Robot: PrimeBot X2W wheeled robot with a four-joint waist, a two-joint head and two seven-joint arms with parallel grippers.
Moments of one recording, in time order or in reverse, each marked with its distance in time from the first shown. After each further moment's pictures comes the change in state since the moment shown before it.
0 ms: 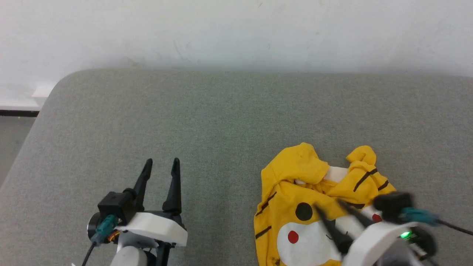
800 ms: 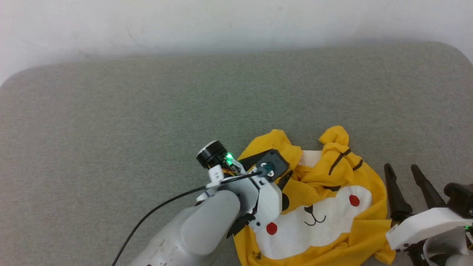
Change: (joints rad) left arm -0.519 0.000 -0.699 0.395 0.132 -0.063 0.323; right arm -0.103 0.001 -0.306 0.173 -0.116 0.000 -0.445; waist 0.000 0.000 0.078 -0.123
